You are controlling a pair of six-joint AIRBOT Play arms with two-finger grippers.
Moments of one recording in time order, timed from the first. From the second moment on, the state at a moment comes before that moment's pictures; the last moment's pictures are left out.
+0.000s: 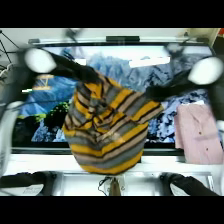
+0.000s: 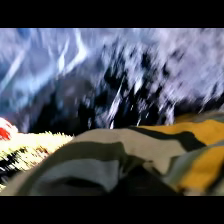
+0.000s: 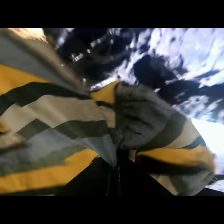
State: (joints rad) left arm -0.51 -1.52 1.75 1.36 -1.16 -1.53; right arm 0.29 -1.21 1.42 -1.43 1.45 1.68
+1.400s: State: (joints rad) left arm -0.46 -1.66 1.39 1.47 -1.06 -1.55; right arm 0.29 -1.45 1.28 -1.50 1.33 1.60
